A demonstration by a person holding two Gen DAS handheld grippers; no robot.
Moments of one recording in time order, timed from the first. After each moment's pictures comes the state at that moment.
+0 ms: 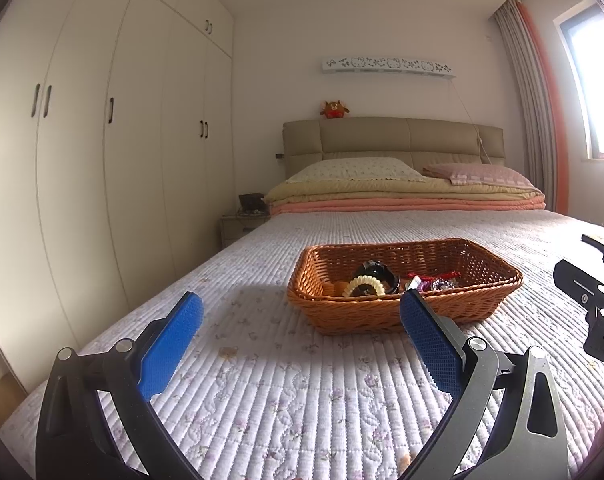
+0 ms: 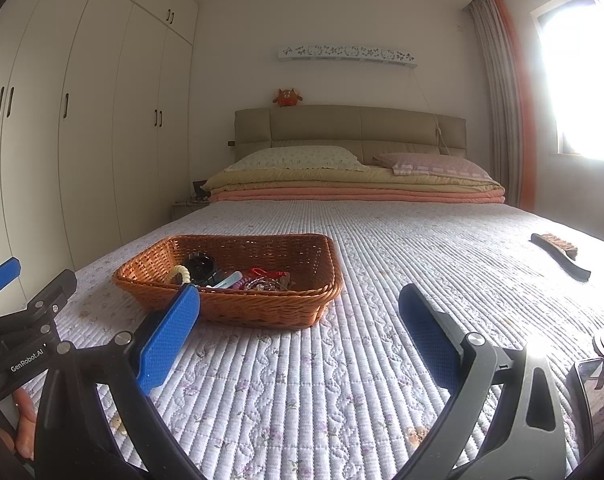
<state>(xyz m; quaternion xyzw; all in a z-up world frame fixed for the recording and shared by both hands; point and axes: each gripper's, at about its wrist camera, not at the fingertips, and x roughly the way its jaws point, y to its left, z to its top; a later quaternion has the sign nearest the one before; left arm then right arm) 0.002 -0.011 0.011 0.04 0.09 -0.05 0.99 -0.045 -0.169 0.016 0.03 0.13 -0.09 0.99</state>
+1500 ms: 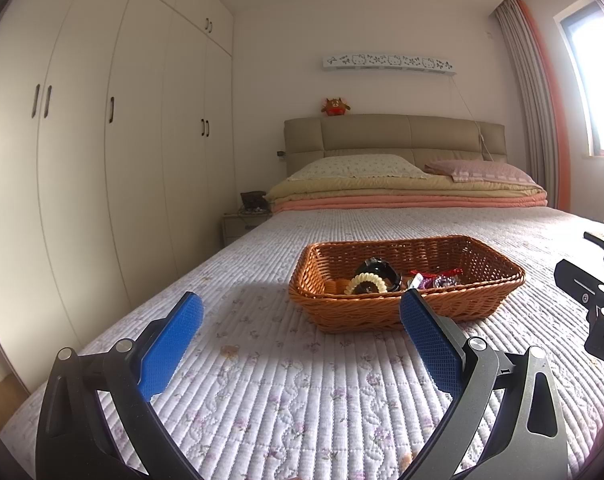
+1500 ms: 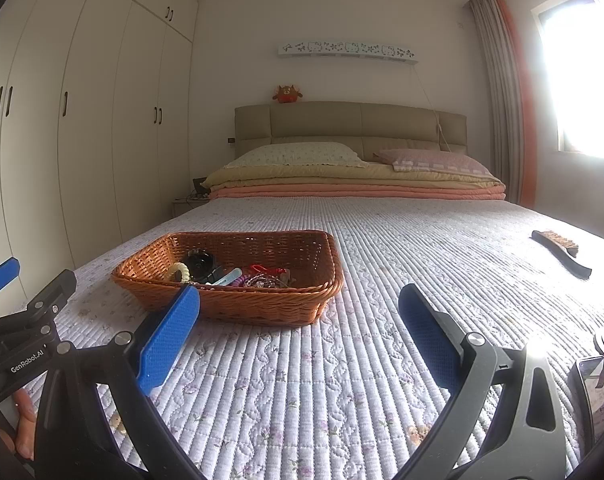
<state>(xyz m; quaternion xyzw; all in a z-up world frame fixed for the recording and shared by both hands) 0.001 -0.012 0.010 0.04 0.10 -0.04 0.99 -0.043 -0.171 0.016 0.03 0.14 -0.09 0.99</state>
